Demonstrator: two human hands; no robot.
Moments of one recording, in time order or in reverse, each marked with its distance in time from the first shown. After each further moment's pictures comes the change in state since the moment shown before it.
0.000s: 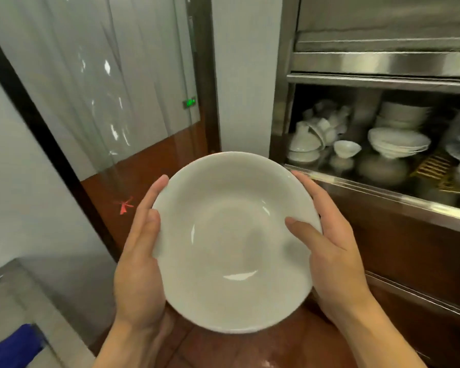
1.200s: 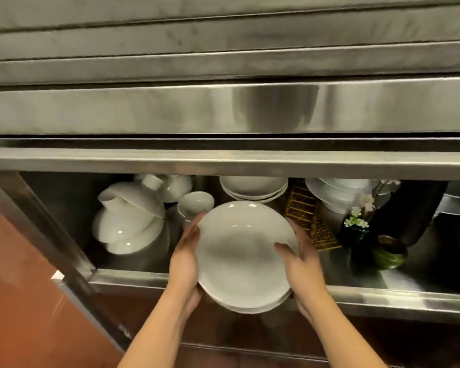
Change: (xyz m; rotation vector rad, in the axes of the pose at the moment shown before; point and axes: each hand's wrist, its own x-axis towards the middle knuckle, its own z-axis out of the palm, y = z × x) left_hand 0.230 -0.398 0.455 0.038 -0.374 -0.567; right_hand 0.265 0.200 -0.442 -0.234 0.702 0.325
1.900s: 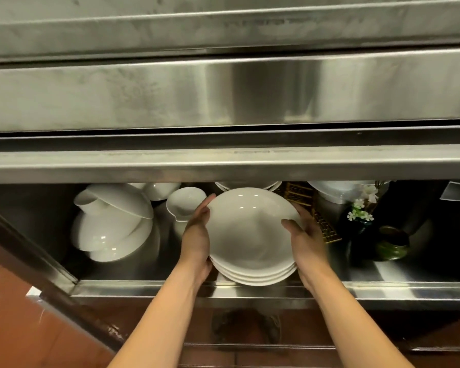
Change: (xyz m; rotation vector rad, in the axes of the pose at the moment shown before) left_hand 0.061 -0.006 0.027 -0.017 -0.012 -0.117; right_hand 0.053 0.008 0.003 0.058 0.140 0.098
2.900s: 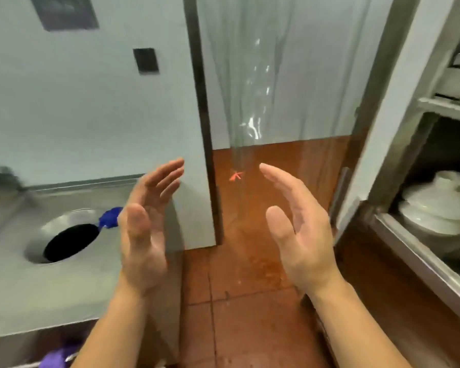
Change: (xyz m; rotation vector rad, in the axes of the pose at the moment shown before) left_hand -0.579 0.064 -0.179 0.434 1.003 1.188; right_hand -0.440 -0.092 0.077 0.309 -1.602 -0.838
